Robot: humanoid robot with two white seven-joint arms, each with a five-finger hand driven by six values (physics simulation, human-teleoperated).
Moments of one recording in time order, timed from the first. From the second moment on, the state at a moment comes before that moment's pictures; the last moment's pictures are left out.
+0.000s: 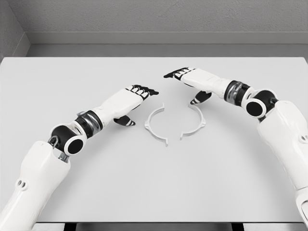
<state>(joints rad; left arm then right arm) -0.35 0.25 -0.39 -1.52 -0.83 -0.26 -0.40 -0.67 -0.35 0.49 -1.11 0.62 -0.49 0.43</state>
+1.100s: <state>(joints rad) -0.35 0.25 -0.39 -1.52 -0.83 -0.26 -0.40 -0.70 -0.34 0.49 -1.02 0.66 -0.46 0.40</state>
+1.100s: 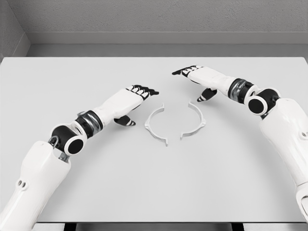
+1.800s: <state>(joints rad) -0.33 0.25 -0.39 -1.52 -0.83 -0.26 -0.40 -0.70 -0.33 0.52 -1.03 0.66 -0.46 0.40</state>
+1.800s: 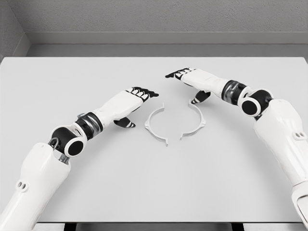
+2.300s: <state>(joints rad) -0.33 0.25 -0.39 -1.53 -0.83 -0.26 -0.40 -0.70 -0.31 0.53 -1.04 0.65 -0.46 0.40</state>
